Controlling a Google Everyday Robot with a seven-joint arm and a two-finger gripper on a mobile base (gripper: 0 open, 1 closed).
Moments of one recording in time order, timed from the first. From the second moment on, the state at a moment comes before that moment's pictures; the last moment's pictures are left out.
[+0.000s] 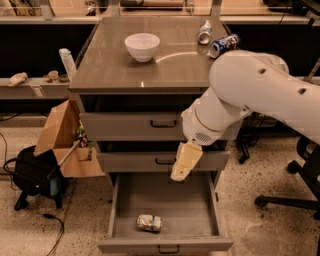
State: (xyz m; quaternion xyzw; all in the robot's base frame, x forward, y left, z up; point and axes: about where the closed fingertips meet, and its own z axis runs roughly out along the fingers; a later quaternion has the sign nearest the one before) arm 0.492 -0.059 0.787 -0.62 0.75 0.08 0.20
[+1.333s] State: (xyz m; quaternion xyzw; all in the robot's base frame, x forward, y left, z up) arm 0.521 -0.051 0.664 -0.60 0.77 0.11 0.17
